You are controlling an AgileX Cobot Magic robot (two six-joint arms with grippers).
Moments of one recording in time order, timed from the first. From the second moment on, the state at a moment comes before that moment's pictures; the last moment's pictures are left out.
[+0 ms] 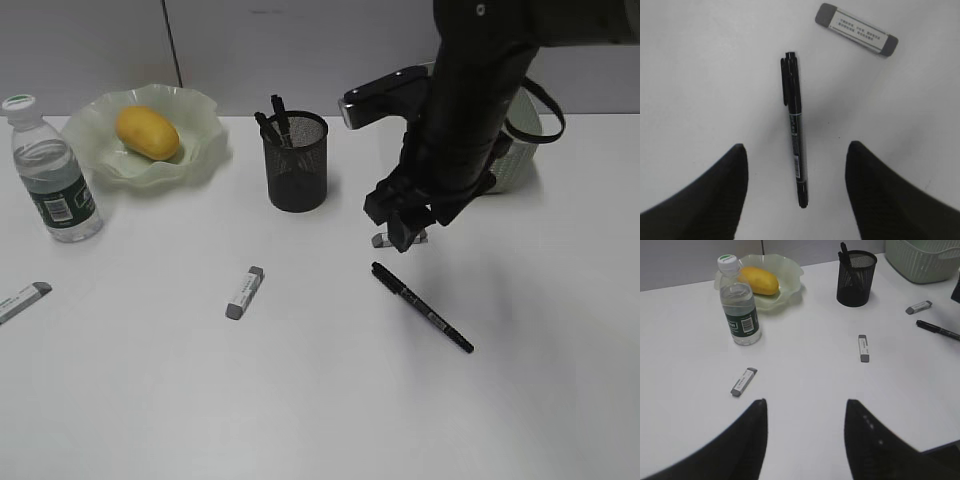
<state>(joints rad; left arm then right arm) -0.14 -0.01 -0.54 -0.16 1.05 0.14 0.57 1.94 -1.42 -0.04 0.94 -0.02</state>
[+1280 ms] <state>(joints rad) -0.14 -0.01 -0.54 -0.16 1.05 0.14 0.57 2.23 -1.49 0.01 0.87 -0.02</state>
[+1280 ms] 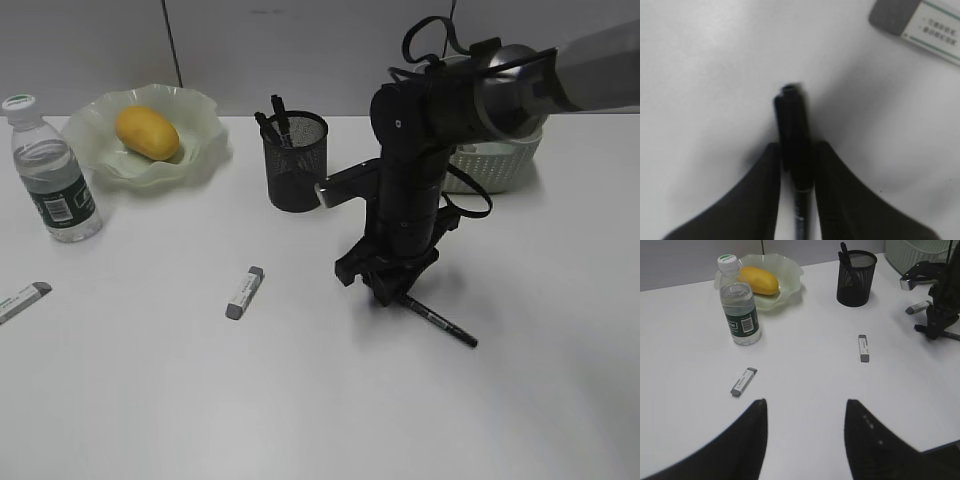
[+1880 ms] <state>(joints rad) -0.14 -0.01 -0.54 -0.16 1.05 0.14 0.57 2.12 -1.67 0.00 0.88 -0.02</state>
